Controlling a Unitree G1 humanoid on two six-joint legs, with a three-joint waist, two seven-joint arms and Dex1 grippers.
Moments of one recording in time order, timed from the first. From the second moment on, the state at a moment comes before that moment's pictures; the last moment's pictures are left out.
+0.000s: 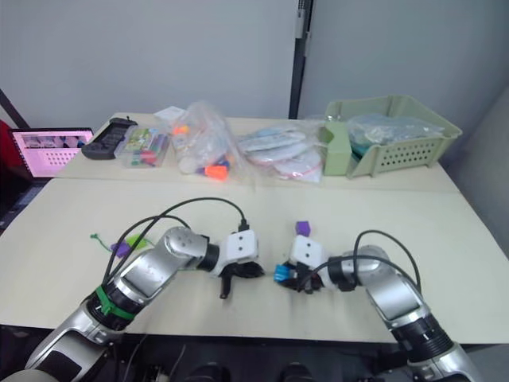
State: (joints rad) left arm -0.64 0.50 -0.53 -0.14 -0.08 0.63 -1.06; right arm -0.36 -0.67 0.28 -0.15 0.13 0.40 1.11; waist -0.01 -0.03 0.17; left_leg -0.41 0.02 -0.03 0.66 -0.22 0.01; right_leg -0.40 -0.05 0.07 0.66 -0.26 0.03
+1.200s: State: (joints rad) left arm -0.63 0.53 -0.53 -0.30 -0.12 0.84 -1.02; right arm -0.37 -0.69 0.29 -0.11 0.14 0.38 1.17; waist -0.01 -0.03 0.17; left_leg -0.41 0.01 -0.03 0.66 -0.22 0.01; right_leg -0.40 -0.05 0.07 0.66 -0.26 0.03
